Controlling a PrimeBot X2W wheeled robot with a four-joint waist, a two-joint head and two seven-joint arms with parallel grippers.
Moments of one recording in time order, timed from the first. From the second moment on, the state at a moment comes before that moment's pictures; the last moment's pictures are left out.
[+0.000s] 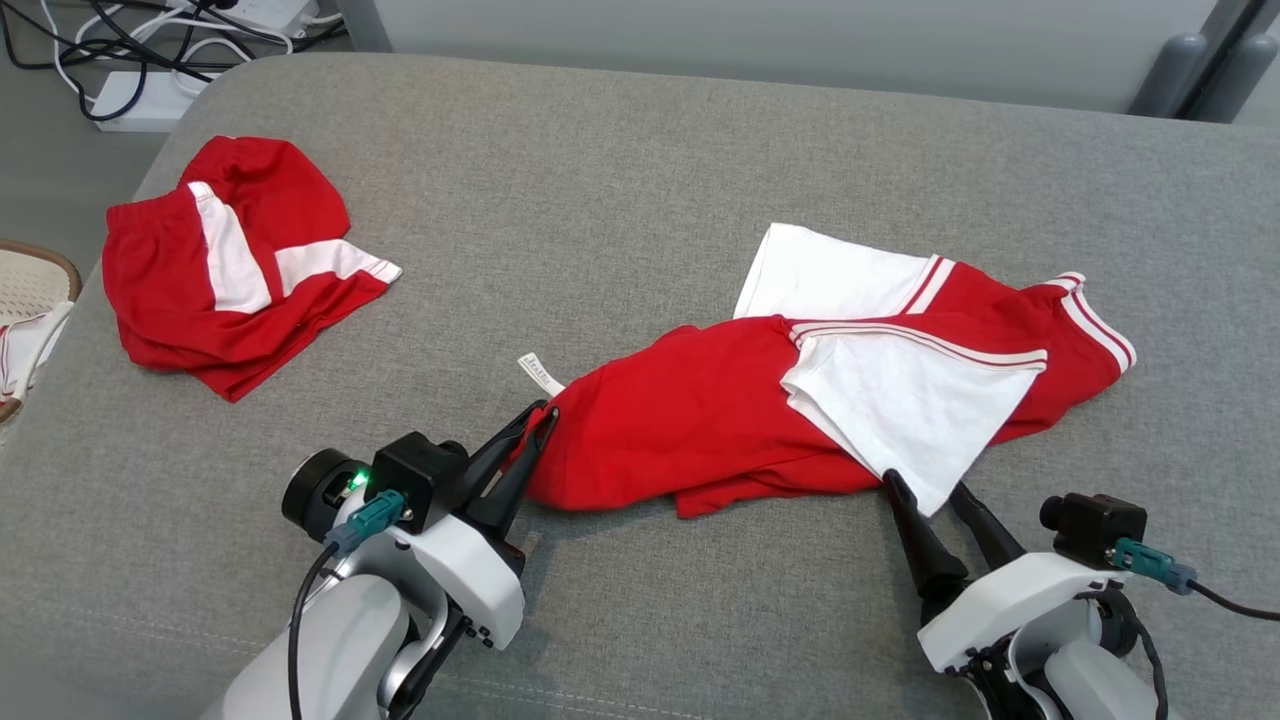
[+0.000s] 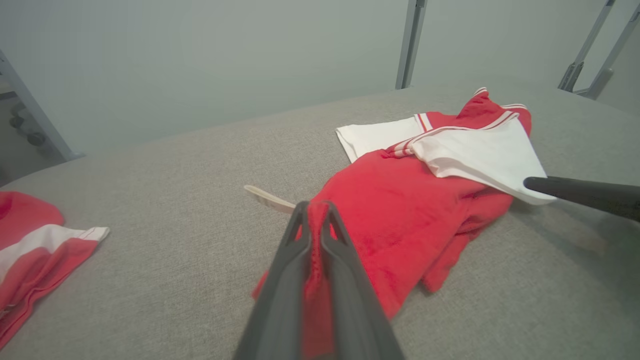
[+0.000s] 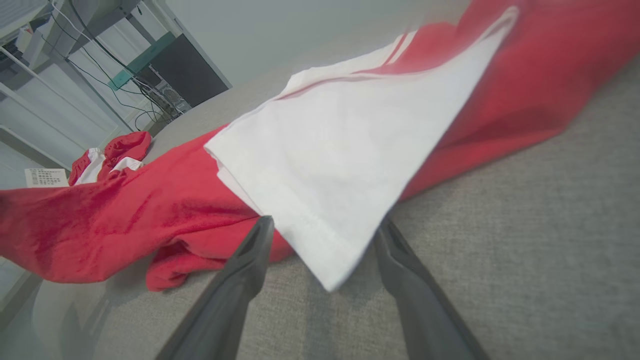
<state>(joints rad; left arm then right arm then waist) -0.47 0.30 -0.76 0.43 -0.55 -0.02 -0.25 -0.32 -0.16 0.46 0.60 0.76 0.13 -0.25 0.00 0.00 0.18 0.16</state>
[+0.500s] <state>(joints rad) -0.48 0.31 -0.76 0.44 -0.55 -0.03 -0.25 -0.36 -0.17 0.45 0.57 0.86 0.13 -0.25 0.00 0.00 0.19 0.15</state>
